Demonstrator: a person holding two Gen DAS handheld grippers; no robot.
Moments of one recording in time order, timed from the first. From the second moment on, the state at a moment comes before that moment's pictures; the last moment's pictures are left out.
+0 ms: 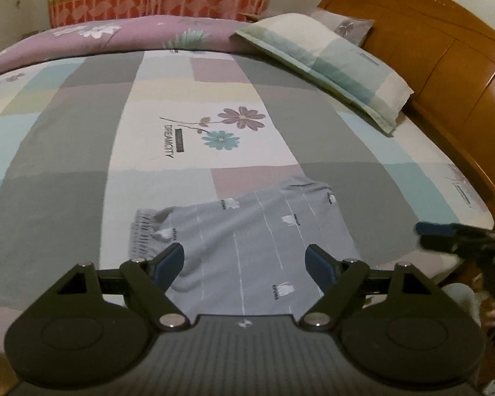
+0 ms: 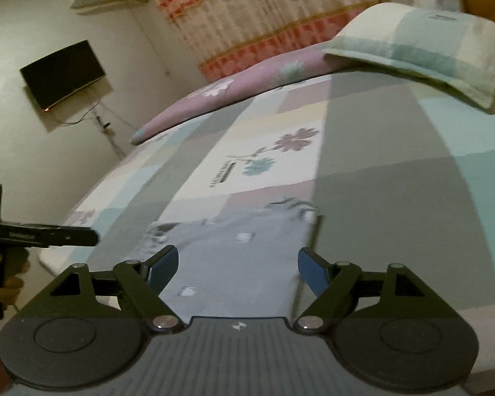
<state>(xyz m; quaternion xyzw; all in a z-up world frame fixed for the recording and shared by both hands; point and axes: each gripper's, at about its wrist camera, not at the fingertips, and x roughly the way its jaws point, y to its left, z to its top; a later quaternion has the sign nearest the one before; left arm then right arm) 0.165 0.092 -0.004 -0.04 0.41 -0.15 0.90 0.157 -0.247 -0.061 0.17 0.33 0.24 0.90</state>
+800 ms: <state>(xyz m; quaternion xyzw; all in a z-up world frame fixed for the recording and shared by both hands) 0.219 0.163 -0.065 -0.10 0.45 -0.12 0.88 0.233 -0.290 -0.129 0.30 0.43 0.24 0.82</state>
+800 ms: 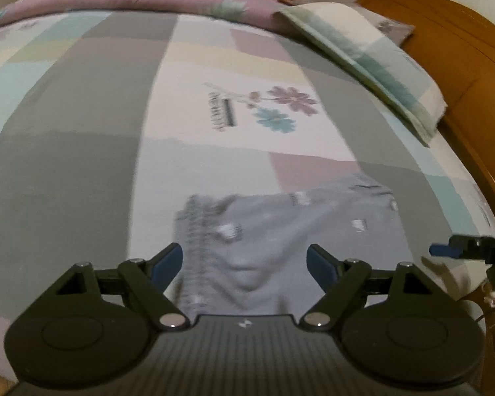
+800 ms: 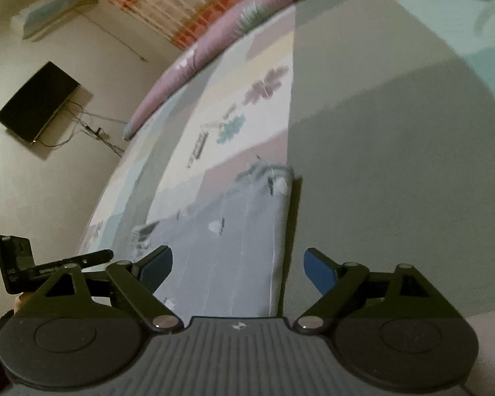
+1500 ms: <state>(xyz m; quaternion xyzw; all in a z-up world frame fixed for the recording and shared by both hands) 0.285 0.210 -0.132 -0.28 0.51 -0.22 0.78 0.293 -0.251 -0.158 0.32 0.47 0.31 0.76</state>
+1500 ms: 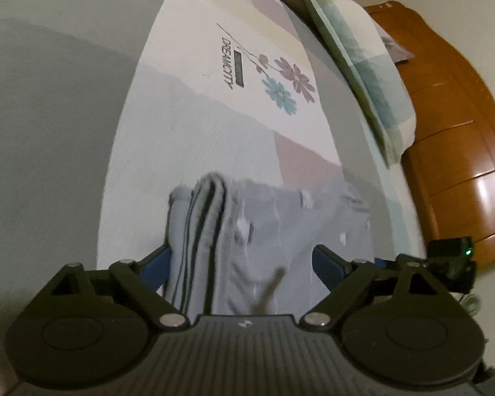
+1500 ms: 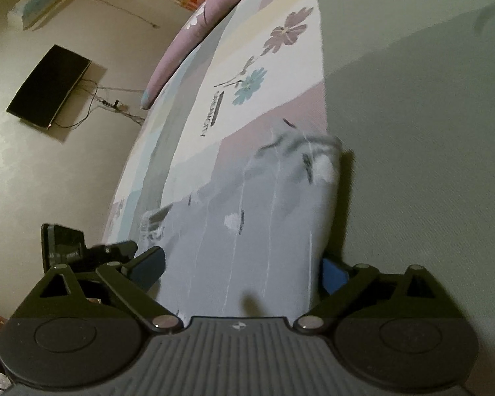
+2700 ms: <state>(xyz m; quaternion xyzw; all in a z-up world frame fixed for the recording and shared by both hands) 0.314 0.206 -0.159 -0.35 0.56 -0.33 0.67 0.304 -0.231 -0.176 0.40 0.45 0.40 0.69</state>
